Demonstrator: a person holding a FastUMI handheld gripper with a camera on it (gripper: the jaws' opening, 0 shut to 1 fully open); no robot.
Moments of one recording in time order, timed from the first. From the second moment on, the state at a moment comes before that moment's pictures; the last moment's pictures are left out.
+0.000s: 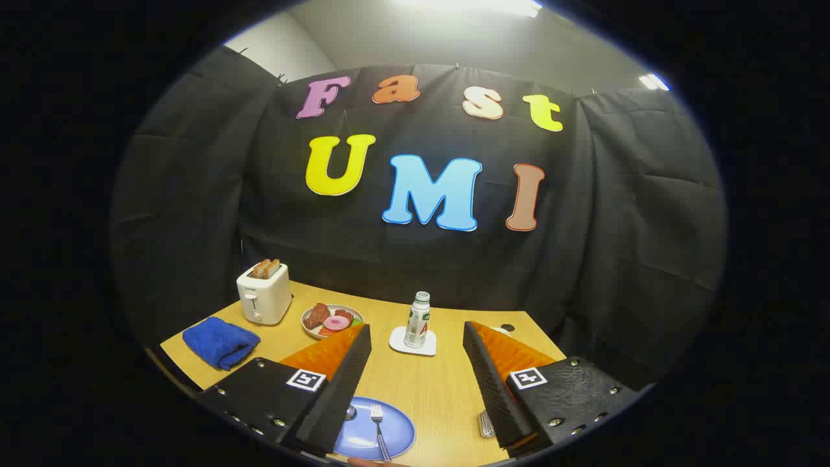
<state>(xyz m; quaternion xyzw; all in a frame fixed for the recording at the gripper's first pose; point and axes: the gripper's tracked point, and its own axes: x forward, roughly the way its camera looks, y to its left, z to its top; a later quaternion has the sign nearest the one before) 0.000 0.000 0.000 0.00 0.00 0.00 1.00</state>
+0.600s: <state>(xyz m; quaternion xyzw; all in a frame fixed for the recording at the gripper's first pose) 0.008 0.006 -0.002 0.00 0.01 0.01 1.00</state>
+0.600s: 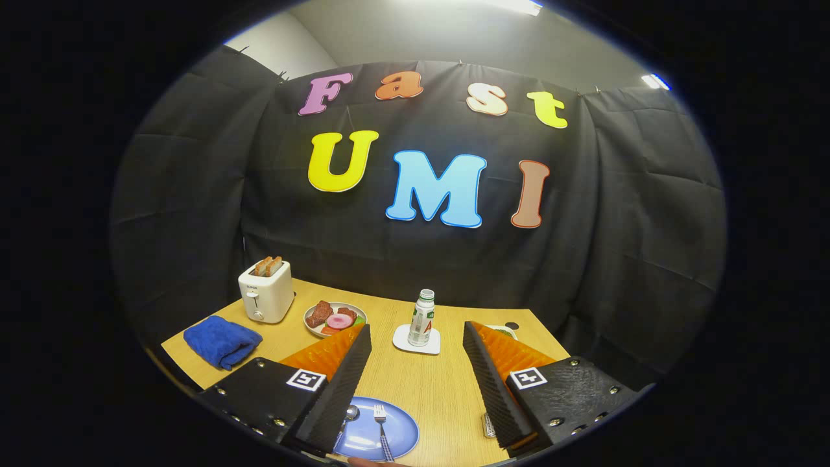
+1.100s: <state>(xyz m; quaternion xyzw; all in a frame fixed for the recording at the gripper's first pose) 0.018 0.011 -0.037 -0.01 0.06 0.01 1.00</state>
